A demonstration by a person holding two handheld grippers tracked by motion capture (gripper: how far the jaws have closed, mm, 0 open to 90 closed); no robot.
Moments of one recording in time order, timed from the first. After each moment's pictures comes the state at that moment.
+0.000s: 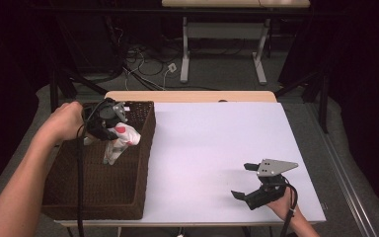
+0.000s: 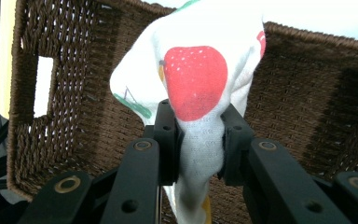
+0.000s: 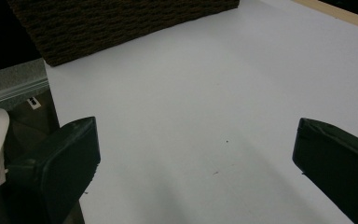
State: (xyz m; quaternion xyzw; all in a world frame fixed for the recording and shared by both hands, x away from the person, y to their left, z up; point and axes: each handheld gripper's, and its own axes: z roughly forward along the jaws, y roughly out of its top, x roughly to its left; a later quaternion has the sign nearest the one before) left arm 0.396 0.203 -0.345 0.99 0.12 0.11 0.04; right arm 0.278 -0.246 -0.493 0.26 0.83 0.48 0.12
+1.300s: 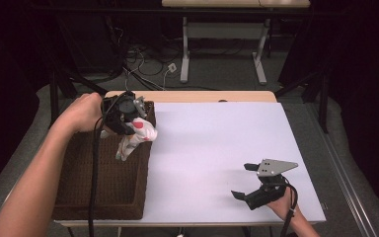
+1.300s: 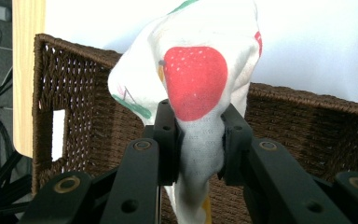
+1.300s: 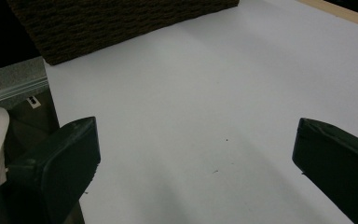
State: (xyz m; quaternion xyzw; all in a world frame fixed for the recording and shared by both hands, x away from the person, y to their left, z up) left arm 0.399 0.153 -0.324 0.99 0.08 0.11 0.04; right arm 0.278 -0.246 -0.494 0.26 0.83 0.48 0.12
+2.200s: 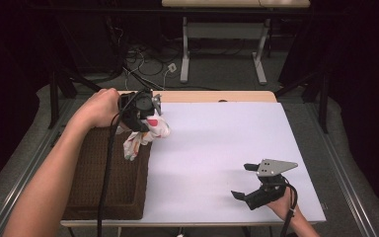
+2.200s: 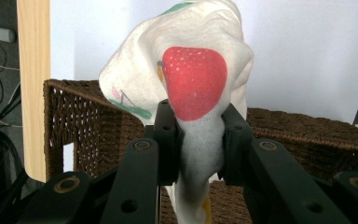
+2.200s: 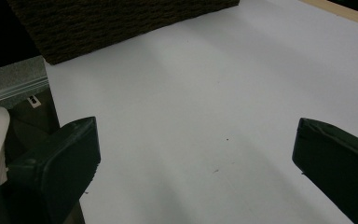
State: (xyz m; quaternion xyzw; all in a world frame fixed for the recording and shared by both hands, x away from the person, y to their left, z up) left arm 0.401 0.115 -0.318 0.99 0.05 0.11 0.05; right arm 0.278 -0.246 -0.494 0.26 0.83 0.48 0.12
